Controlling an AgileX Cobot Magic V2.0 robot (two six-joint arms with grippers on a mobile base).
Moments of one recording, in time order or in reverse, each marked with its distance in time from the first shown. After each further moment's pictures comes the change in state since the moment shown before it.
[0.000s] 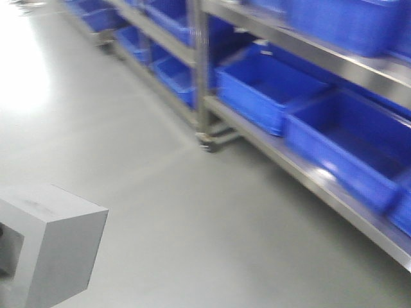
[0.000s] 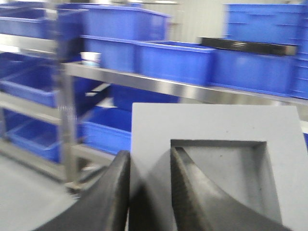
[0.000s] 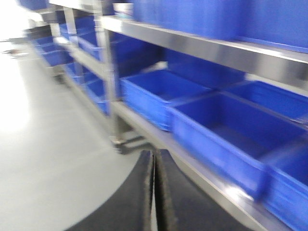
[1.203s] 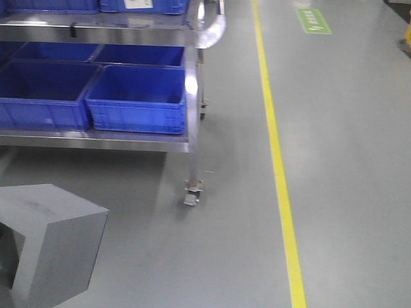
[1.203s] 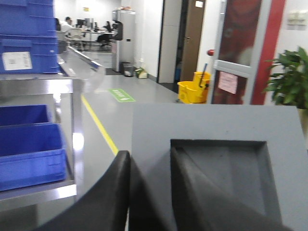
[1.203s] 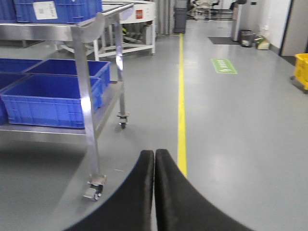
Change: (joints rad) left arm 0.000 0.000 0.000 0.000 0.000 0.000; right arm 0.000 0.000 0.000 0.000 0.000 0.000
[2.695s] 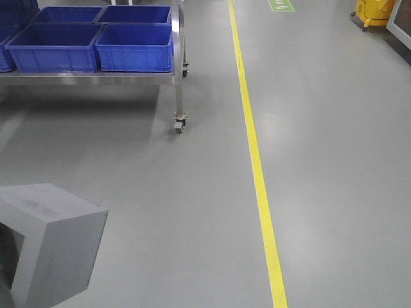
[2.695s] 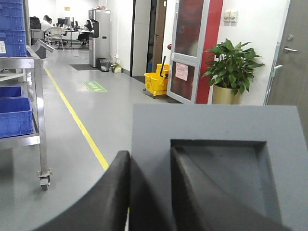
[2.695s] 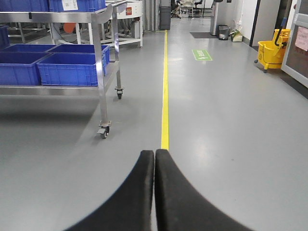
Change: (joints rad) left arm 0.000 0.000 0.000 0.000 0.000 0.000; right arm 0.000 0.000 0.000 0.000 0.000 0.000
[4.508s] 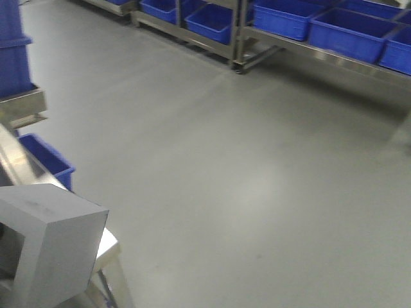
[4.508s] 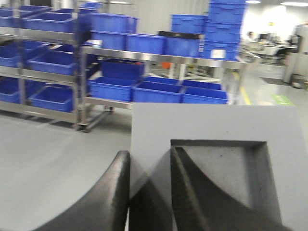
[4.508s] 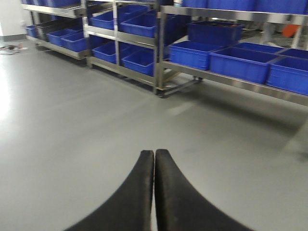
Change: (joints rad) left arm 0.000 0.000 0.000 0.000 -0.001 0.000; right arm 0.000 0.000 0.000 0.000 0.000 0.000
